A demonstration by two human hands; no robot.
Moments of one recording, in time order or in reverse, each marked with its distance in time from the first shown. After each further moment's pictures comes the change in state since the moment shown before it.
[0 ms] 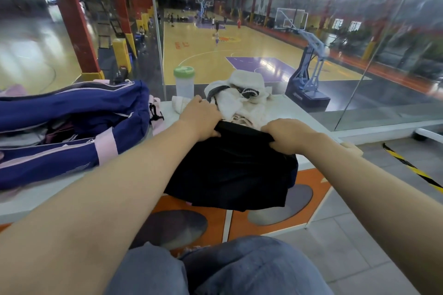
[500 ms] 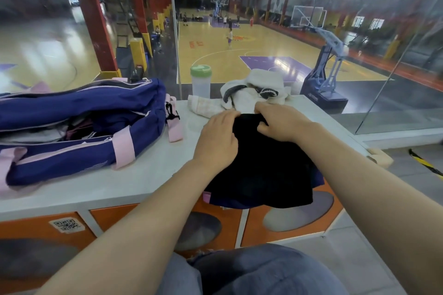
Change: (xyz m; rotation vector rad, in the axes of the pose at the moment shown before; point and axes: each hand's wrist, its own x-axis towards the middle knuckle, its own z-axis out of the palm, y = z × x) left_hand -0.051 0.045 0.012 -0.893 0.352 -0.345; right_hand 0.062 -0.021 -0.004 0.123 0.242 -0.037
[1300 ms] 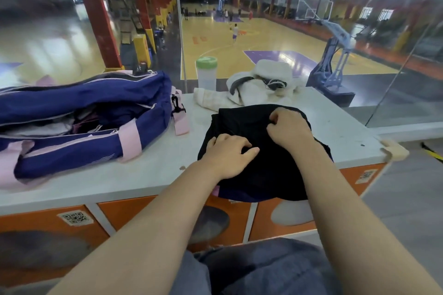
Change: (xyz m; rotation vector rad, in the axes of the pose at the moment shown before) left_hand -0.020 -0.017 0.017 0.088 -0.452 -0.134; right_hand -0.021 -0.034 0.031 0.323 0.069 0.555
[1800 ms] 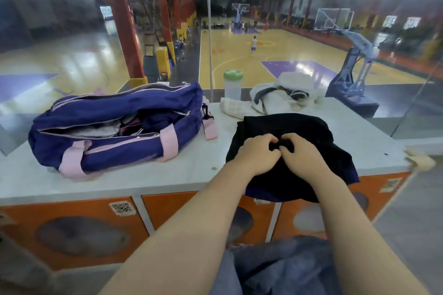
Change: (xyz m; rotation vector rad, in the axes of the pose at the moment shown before) left_hand -0.015 0.016 -0.018 -0.242 0.020 -0.076; right_hand -0.062 -0.017 0.015 0.173 -0.088 -0.073
